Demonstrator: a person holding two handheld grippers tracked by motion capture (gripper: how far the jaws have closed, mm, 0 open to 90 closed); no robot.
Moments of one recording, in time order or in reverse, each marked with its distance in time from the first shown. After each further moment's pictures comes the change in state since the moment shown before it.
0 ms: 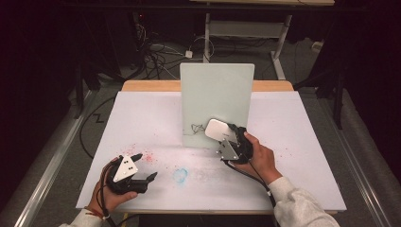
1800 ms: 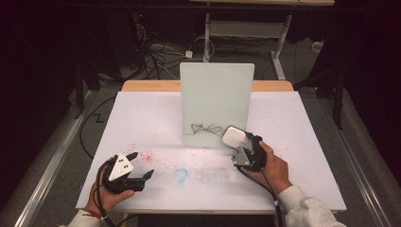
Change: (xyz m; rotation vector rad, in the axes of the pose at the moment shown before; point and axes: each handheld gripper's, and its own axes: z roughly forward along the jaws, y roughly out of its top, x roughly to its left) left arm 0.004 -0.001 -0.006 -0.015 0.036 -0.048; right arm 0.009 -0.048 -0.013 0.164 -0.041 0.039
